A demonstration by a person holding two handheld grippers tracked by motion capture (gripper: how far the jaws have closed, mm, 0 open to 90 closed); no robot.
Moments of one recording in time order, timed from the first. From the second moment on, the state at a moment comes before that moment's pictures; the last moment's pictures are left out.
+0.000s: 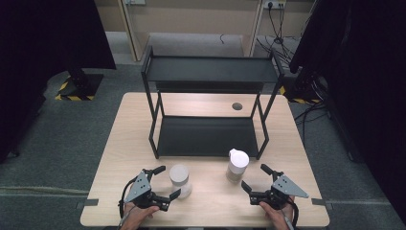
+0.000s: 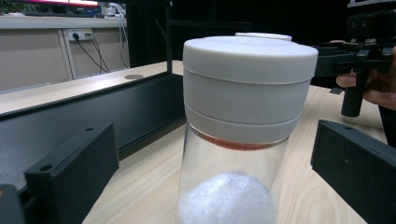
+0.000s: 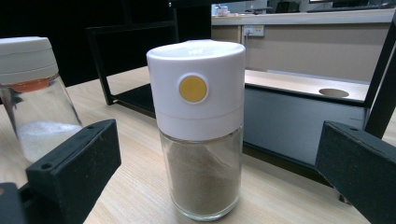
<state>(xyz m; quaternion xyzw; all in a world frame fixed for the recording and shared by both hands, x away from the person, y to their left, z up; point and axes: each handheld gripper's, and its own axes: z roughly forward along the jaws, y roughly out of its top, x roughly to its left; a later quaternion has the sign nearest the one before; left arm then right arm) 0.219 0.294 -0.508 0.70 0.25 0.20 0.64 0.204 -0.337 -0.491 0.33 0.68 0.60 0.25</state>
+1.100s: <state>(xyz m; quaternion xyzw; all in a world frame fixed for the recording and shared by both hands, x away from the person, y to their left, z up) 0.220 0.291 -0.508 0.70 0.25 0.19 0.64 0.206 -0.337 -0.493 0.33 0.68 0.60 0.25</state>
